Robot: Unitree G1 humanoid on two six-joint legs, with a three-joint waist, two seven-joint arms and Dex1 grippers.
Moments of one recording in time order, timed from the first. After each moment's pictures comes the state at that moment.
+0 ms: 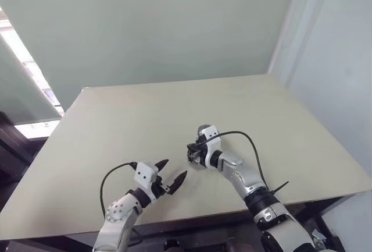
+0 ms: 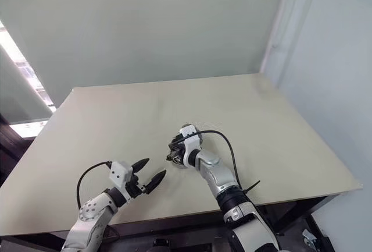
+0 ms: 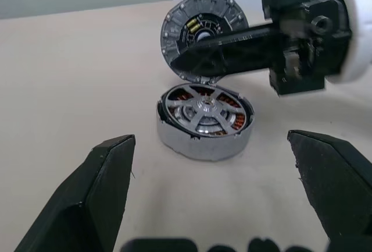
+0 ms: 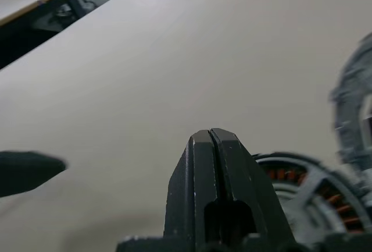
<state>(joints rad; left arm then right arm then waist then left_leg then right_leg) 0.11 0.27 -0.02 0.03 -0.27 -0.02 -0.65 -0.58 0.06 0.23 0.60 0.22 0.19 0.43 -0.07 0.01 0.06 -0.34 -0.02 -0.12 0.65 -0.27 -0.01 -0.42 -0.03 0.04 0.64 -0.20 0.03</state>
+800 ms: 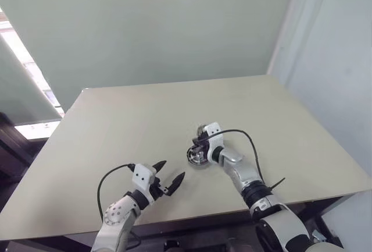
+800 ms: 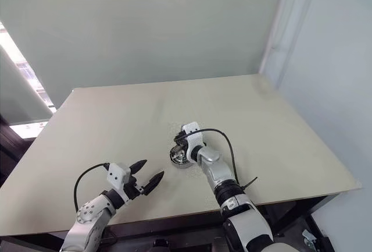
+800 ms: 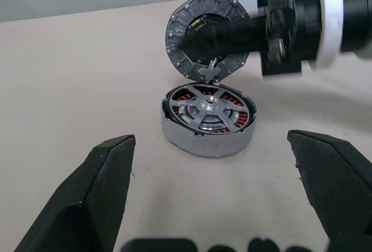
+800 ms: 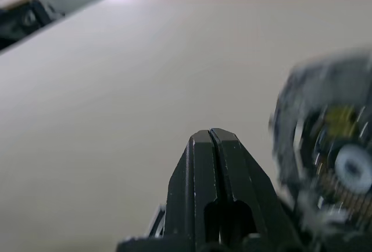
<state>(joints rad) 0.12 0.27 -0.02 0.02 -0.27 -0.03 -0.64 -0.66 0.10 0.12 0.77 0.11 0.06 0.41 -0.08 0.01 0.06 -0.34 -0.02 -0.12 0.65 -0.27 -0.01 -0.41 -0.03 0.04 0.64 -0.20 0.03</state>
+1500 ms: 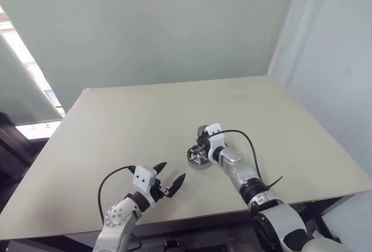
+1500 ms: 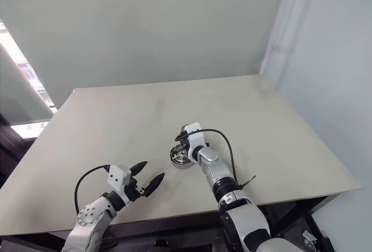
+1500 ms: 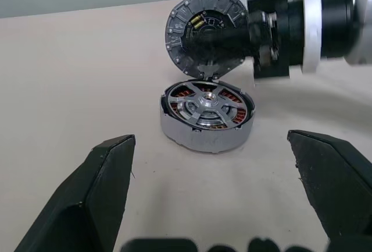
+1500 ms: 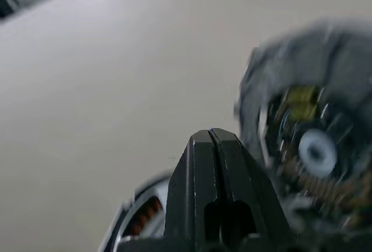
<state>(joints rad) 0.14 0.27 -0.02 0.01 -0.27 -0.03 -0.63 -0.72 0.12 0.06 0.92 0.06 -0.02 0.35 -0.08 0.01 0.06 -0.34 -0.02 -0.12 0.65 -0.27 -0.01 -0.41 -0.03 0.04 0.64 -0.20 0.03</state>
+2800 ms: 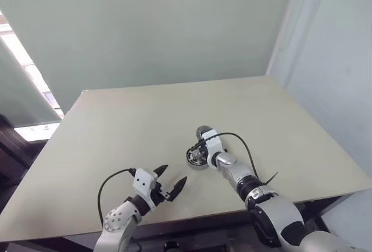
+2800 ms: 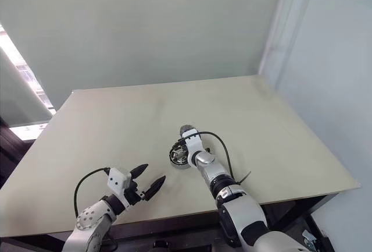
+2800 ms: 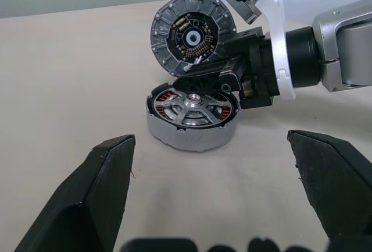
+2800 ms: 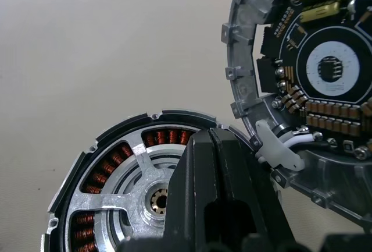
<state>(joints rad) 0.20 0.27 -0.03 -0.06 -0.27 -0.01 -0.62 -0.79 0.13 0.10 1.14 -0.04 0.06 0.27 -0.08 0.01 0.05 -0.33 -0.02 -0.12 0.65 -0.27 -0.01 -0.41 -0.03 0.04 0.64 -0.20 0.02</state>
